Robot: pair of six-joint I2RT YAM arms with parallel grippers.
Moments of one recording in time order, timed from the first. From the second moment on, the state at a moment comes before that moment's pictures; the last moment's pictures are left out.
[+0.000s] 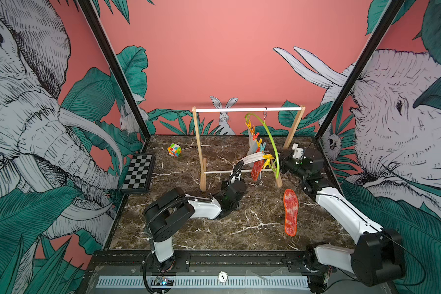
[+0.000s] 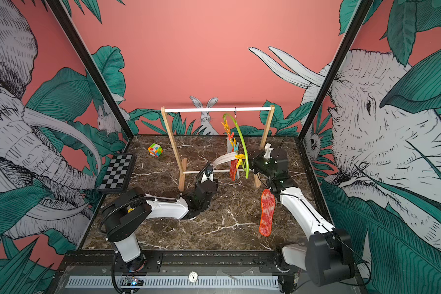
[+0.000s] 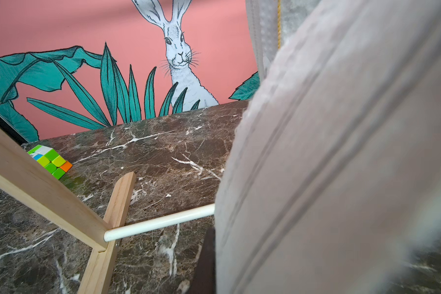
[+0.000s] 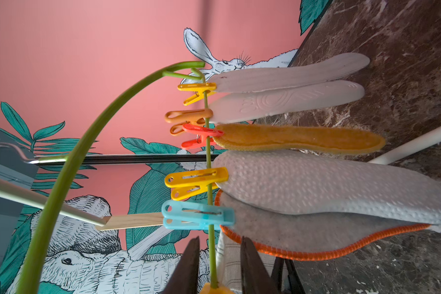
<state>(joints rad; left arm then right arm) -1.01 1.78 0.85 0.59 -0.85 -0.15 0.22 1.24 0.85 0.20 -0.47 1.36</state>
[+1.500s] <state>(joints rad) -1.00 1.45 0.66 0.43 -0.48 -0.20 0.13 1.06 0.86 -0.09 -0.42 1.11</state>
